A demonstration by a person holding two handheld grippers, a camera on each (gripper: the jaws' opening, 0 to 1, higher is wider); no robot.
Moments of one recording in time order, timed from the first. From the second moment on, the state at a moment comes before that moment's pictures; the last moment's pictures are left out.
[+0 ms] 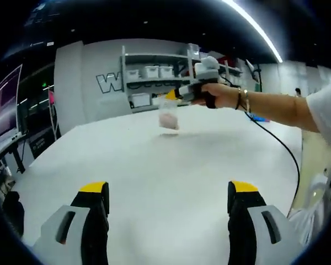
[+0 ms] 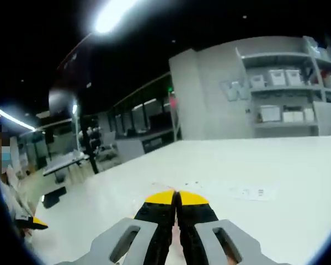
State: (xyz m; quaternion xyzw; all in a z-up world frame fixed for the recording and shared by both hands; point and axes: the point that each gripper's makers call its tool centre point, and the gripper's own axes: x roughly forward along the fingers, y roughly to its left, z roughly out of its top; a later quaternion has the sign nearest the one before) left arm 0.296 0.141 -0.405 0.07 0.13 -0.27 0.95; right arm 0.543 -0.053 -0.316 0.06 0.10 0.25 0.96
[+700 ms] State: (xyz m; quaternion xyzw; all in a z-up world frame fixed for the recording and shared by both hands) left arm 0.308 0.149 -0.412 0.05 0.15 -0.27 0.95; right arm 0.590 -0.032 -0.330 0.05 0.12 0.24 0.96
